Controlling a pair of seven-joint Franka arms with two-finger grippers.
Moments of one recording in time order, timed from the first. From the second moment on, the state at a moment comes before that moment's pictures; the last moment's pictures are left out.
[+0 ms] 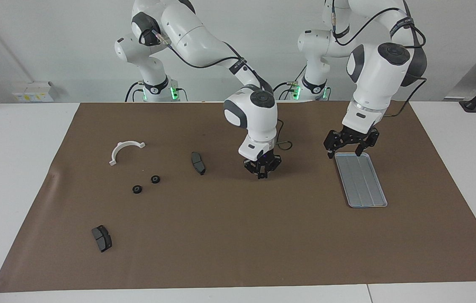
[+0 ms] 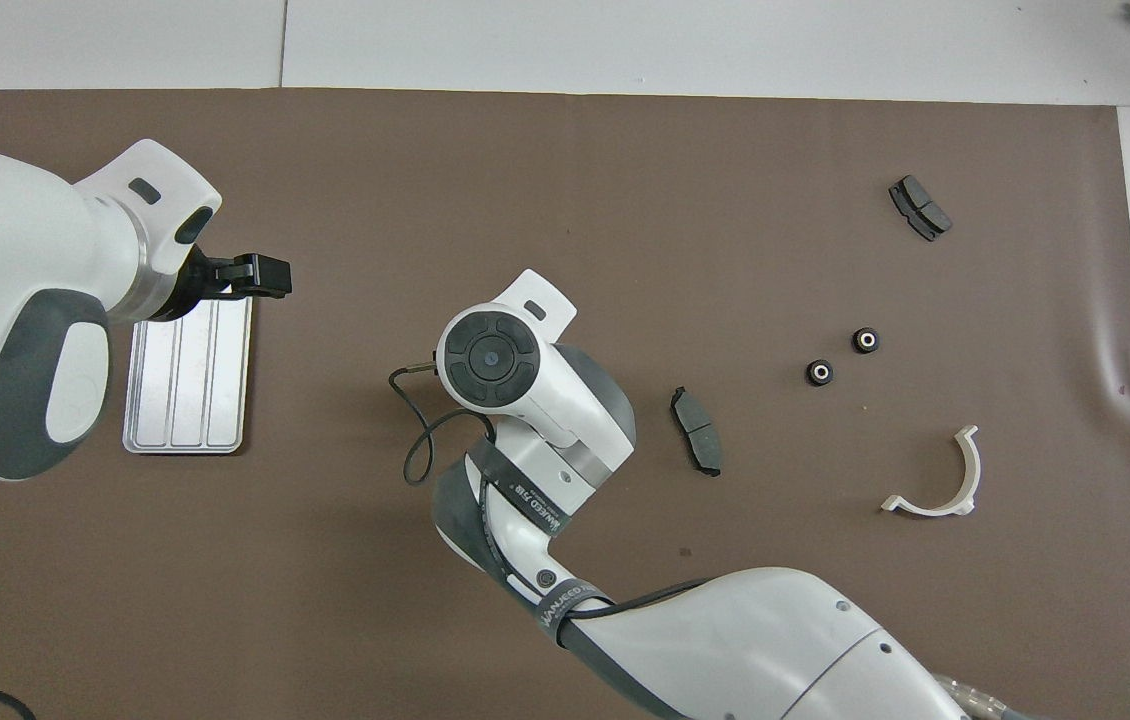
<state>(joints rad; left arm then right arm) -0.23 0.05 0.01 -1.86 0.00 2.06 -0.24 0.64 0.63 0.07 -1.51 -0.12 2.31 0.70</state>
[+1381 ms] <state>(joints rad) -0.44 0.21 0.00 -1.79 -0.01 2.13 -0.53 0.38 0.34 0.05 -1.80 -0.12 2.33 0.57</state>
